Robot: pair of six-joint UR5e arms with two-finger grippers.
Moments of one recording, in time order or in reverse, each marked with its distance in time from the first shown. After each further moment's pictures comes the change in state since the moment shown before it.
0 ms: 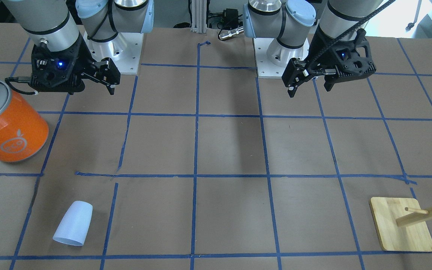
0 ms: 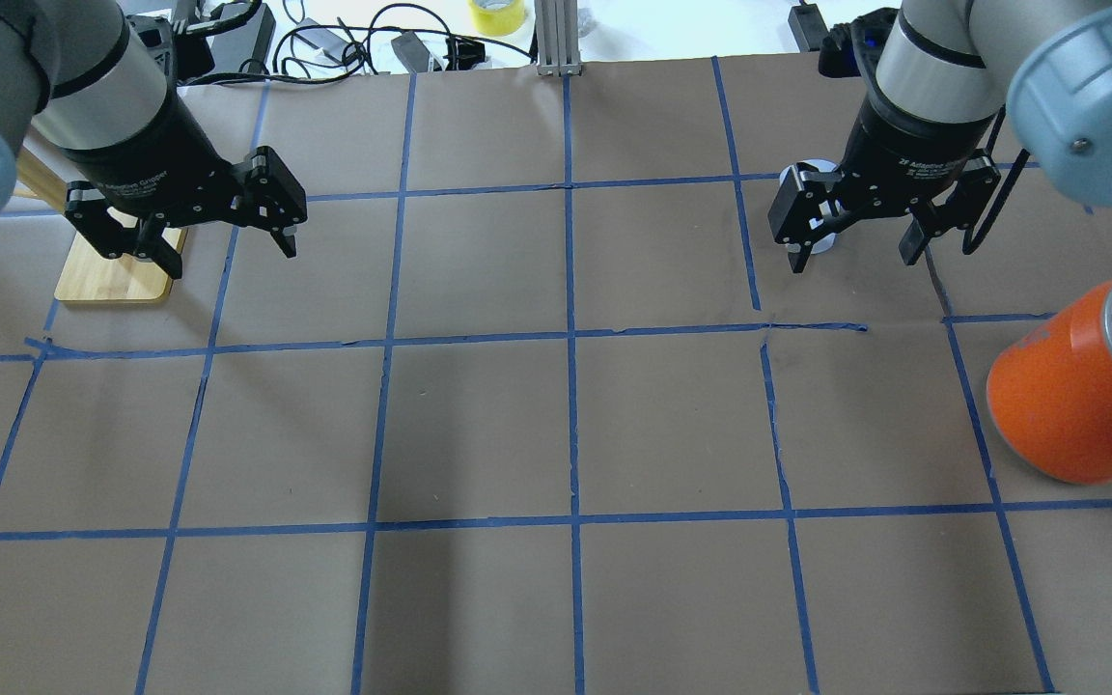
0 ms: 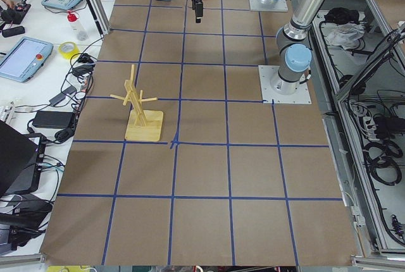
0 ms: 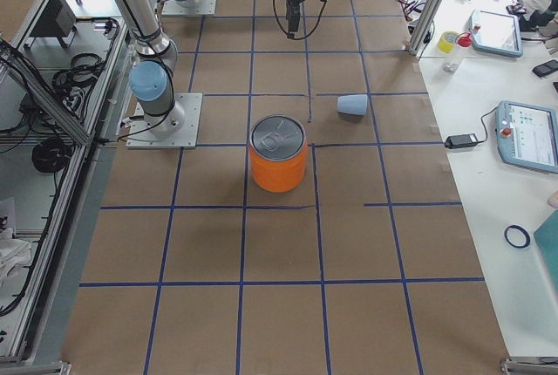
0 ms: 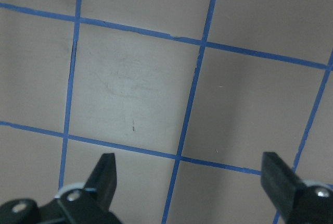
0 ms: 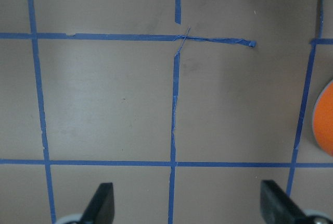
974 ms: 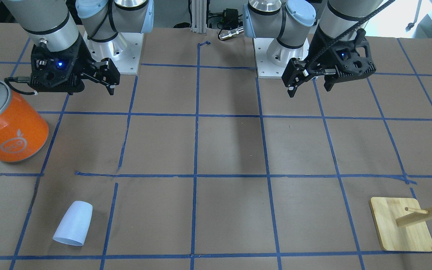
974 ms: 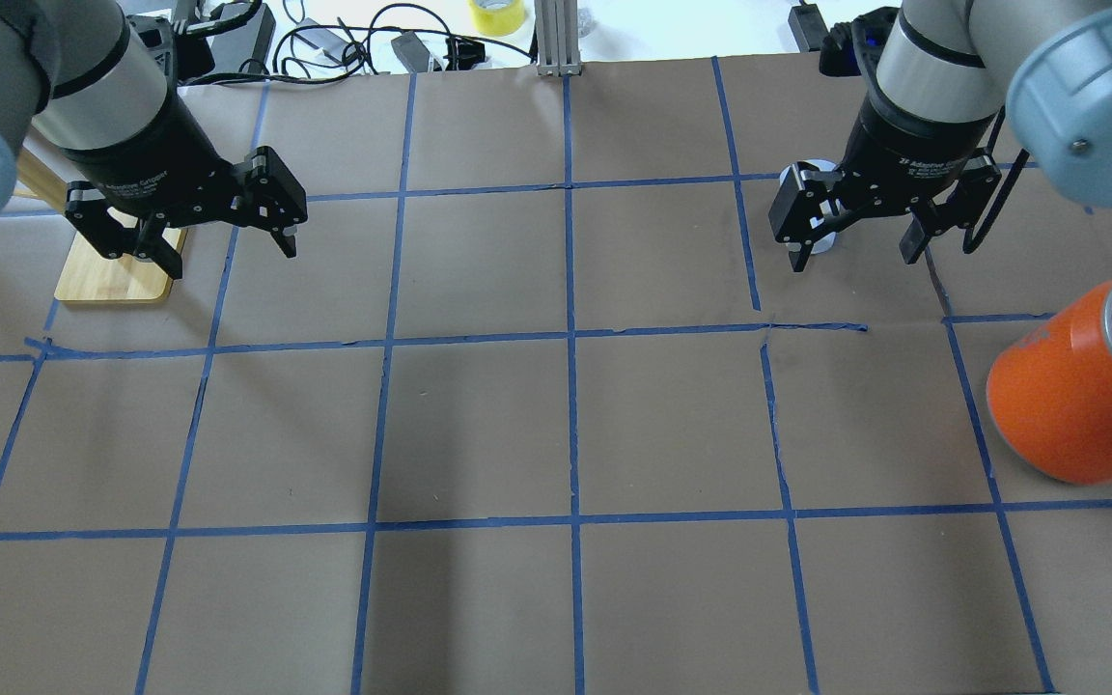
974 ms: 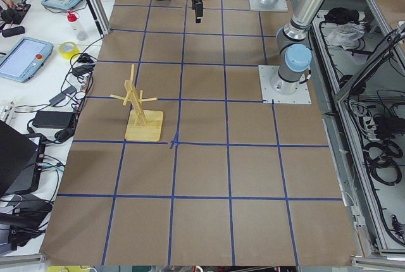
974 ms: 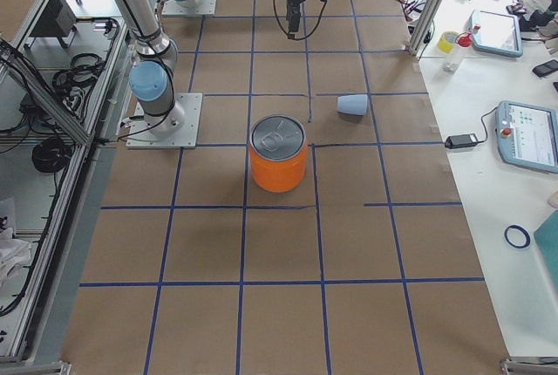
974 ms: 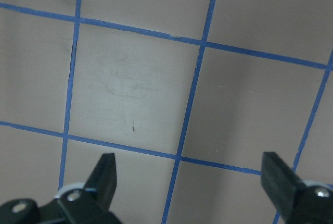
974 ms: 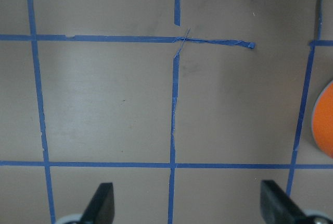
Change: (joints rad) left arm 0.000 0.000 0.000 0.000 0.000 0.000; right arm -0.001 0.000 0.000 -0.006 0.002 0.000
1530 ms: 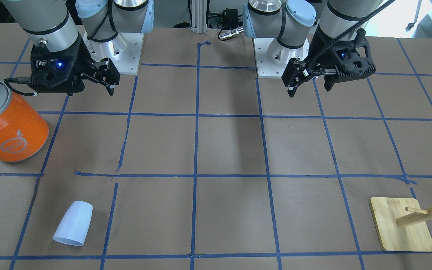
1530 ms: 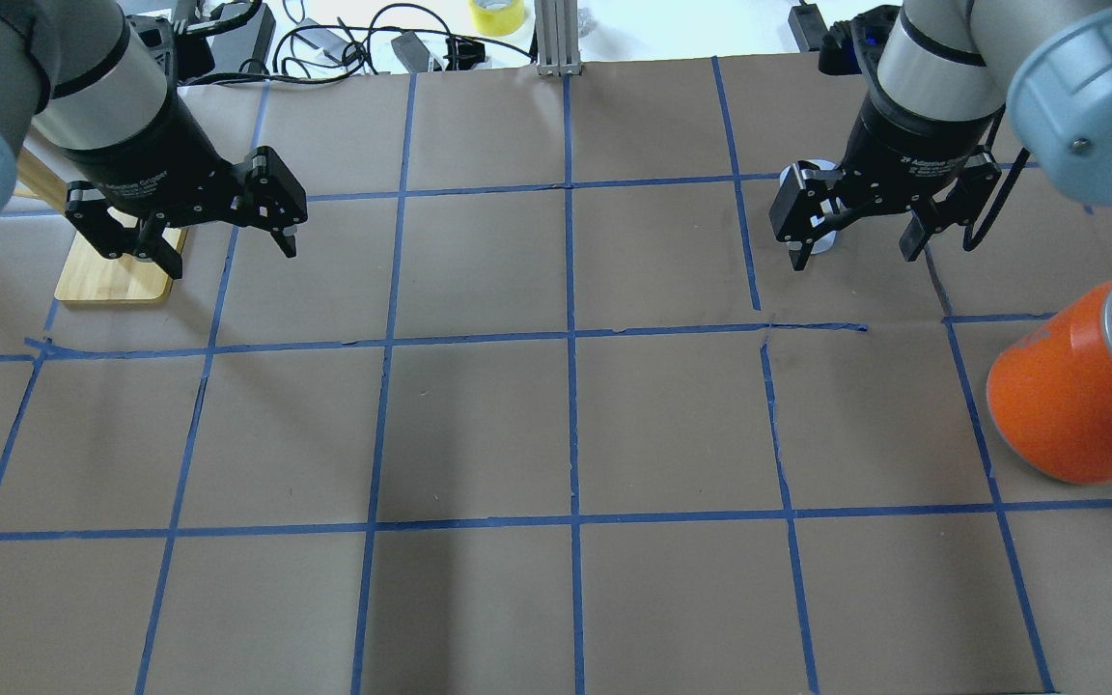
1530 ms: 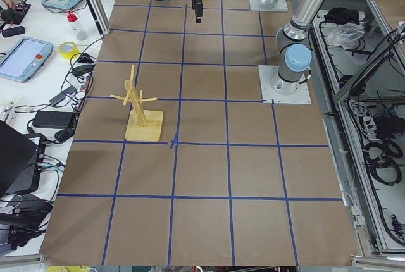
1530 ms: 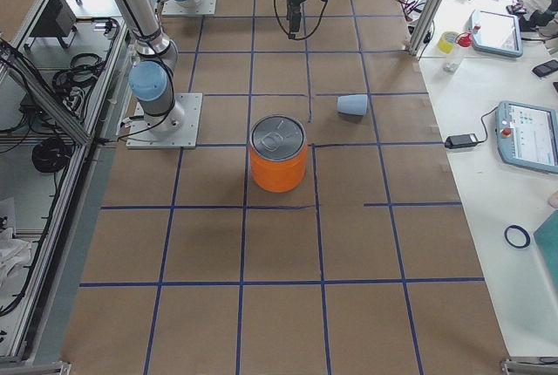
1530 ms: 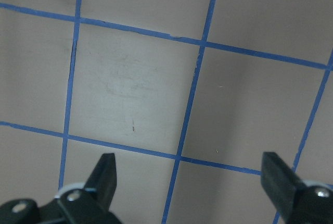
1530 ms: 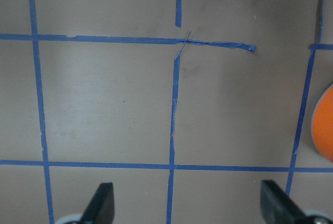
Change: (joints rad) left arm 0.000 0.000 0.000 0.000 0.000 0.000; right arm -0.001 0.002 0.000 -0.006 0.003 -0.015
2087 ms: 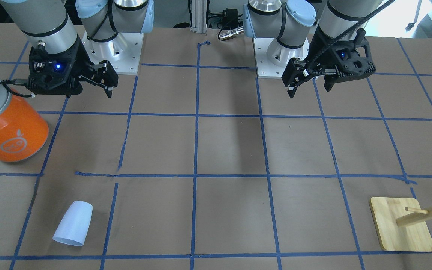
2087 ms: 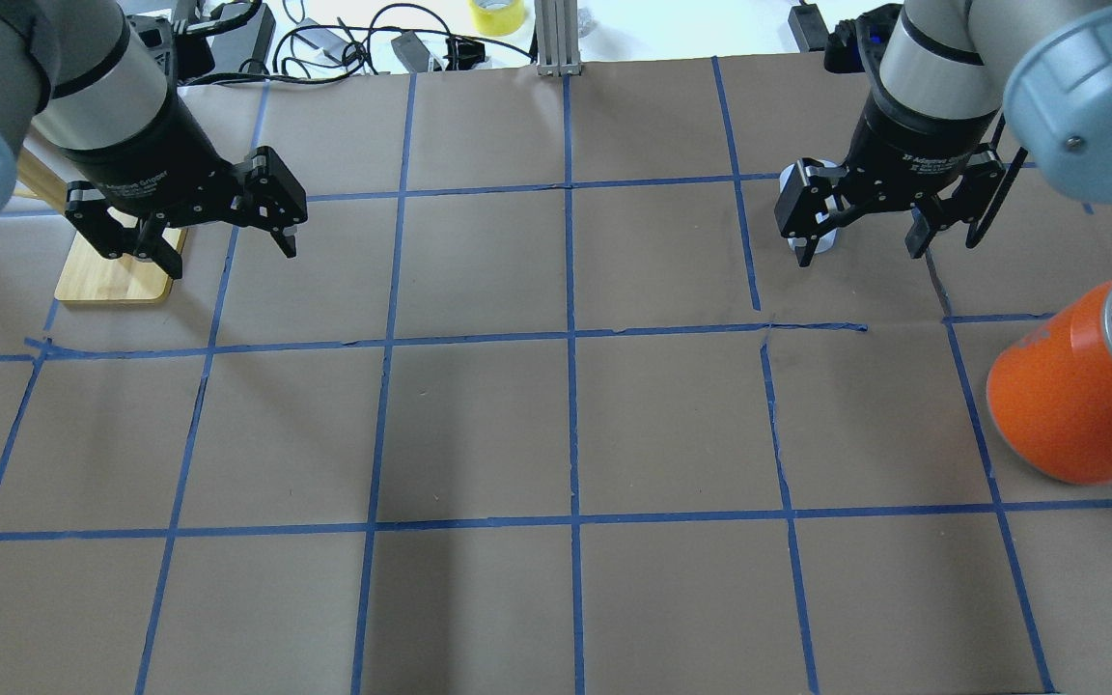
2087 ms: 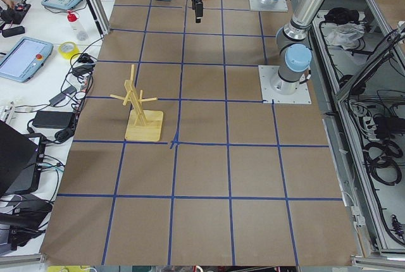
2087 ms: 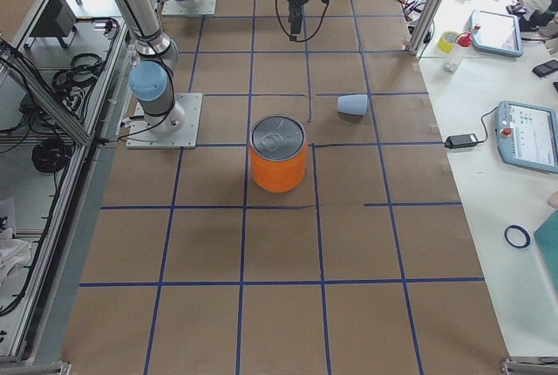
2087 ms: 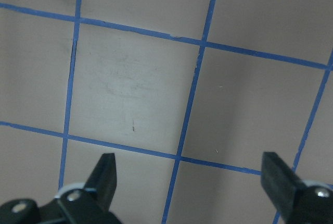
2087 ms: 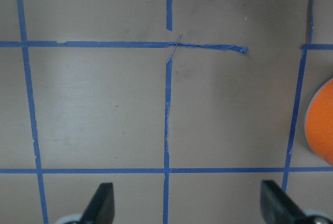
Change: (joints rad) left arm 0.000 0.000 0.000 0.000 0.000 0.000; right arm -0.008 0.013 0.000 -0.012 -0.023 0.047
